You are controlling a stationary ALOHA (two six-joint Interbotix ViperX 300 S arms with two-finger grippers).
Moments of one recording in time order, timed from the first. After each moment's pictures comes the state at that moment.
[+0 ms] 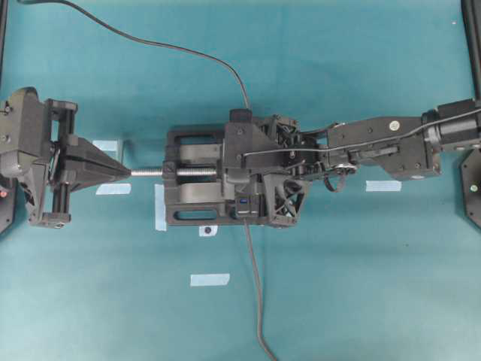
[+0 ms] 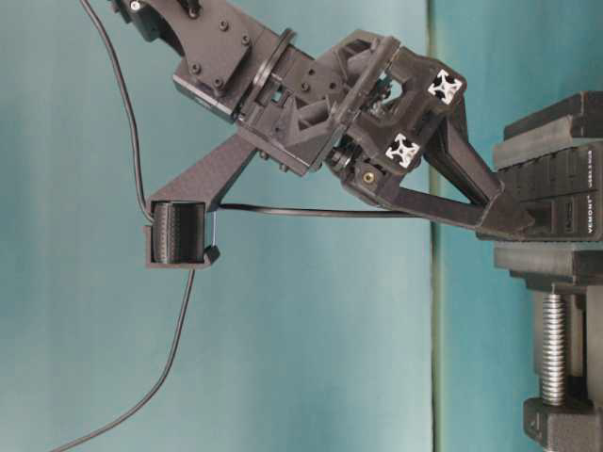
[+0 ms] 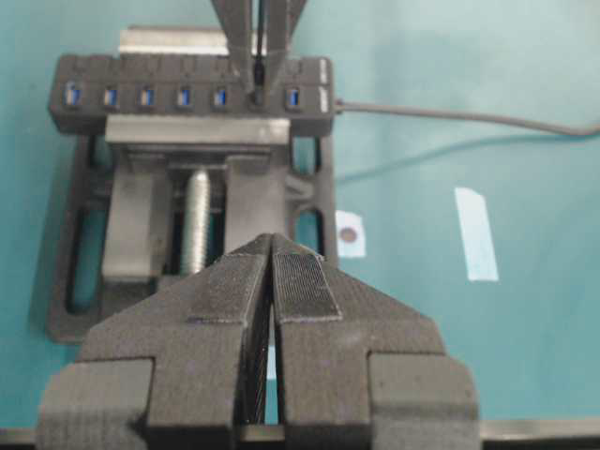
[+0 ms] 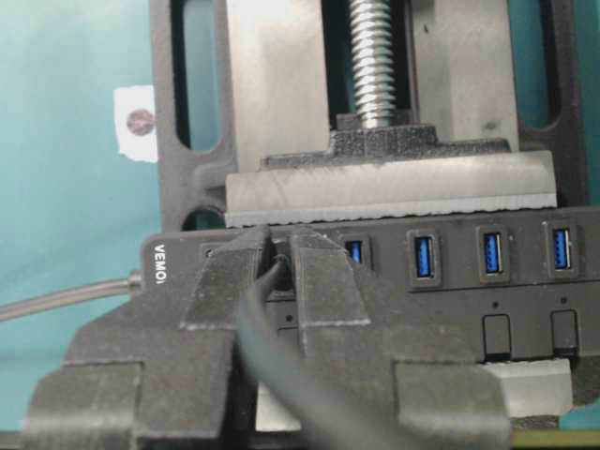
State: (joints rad) left arm -0.01 -0.70 1.05 0.01 0.13 -0.05; right arm 0.00 0.13 0.47 -0.01 0.40 0.06
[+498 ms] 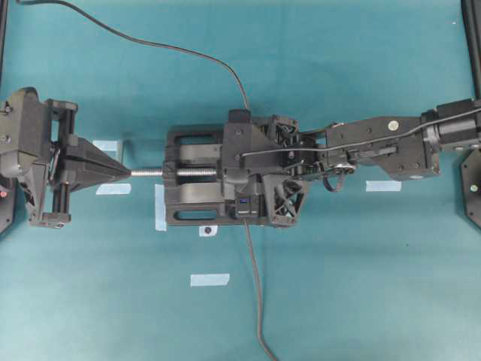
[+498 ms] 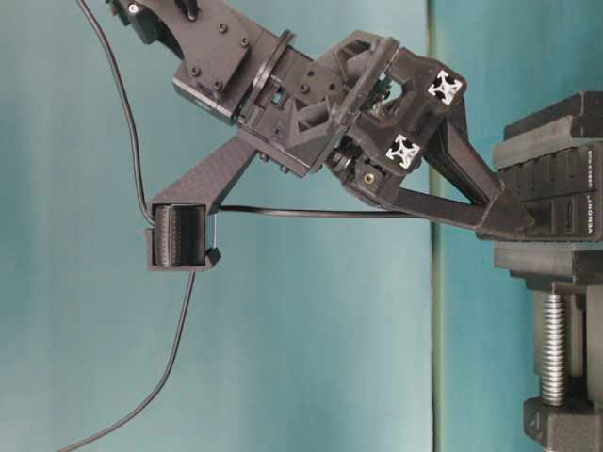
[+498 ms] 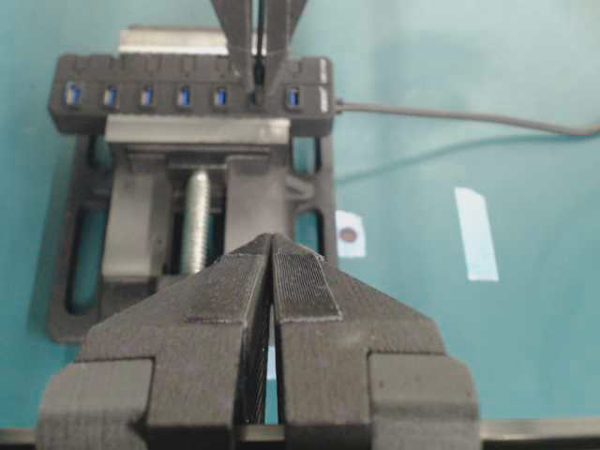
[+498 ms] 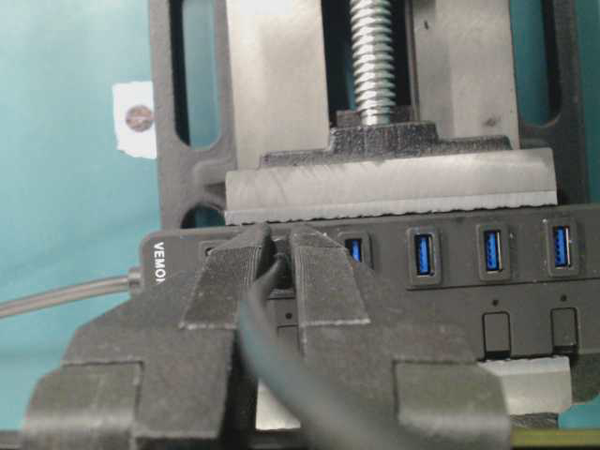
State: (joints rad) left arm -0.01 -0.70 1.05 0.01 0.13 -0.05; right arm 0.00 0.13 0.46 -0.01 0.42 0.06
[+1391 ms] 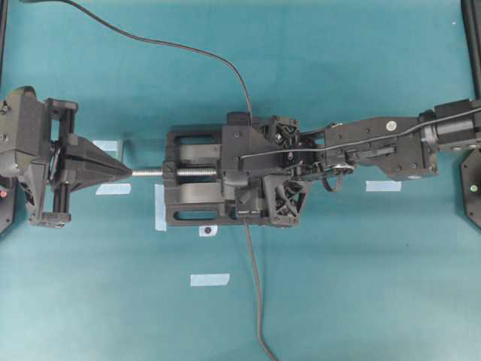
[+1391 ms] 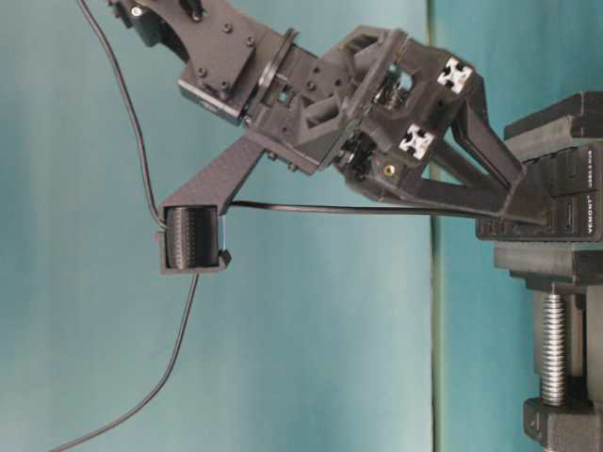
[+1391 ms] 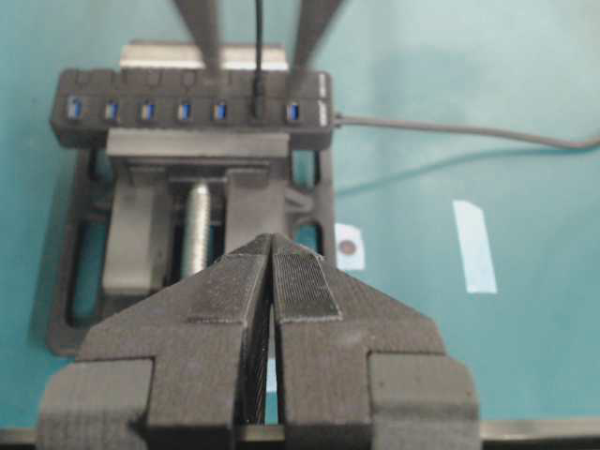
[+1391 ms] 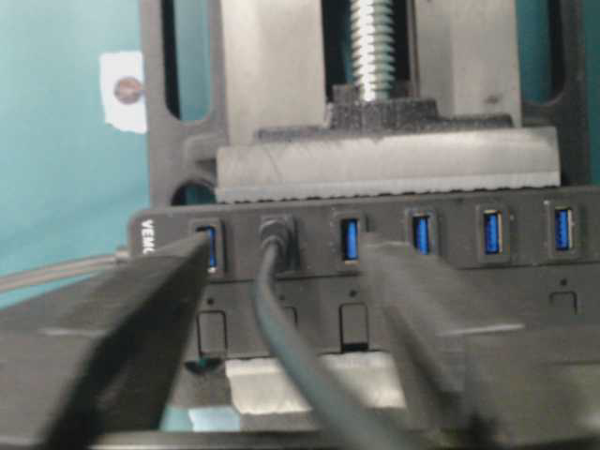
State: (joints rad) left arm -0.01 -0.70 1.05 0.01 0.11 -0.05; right arm 0.00 0.13 0.45 -0.01 0.42 0.06
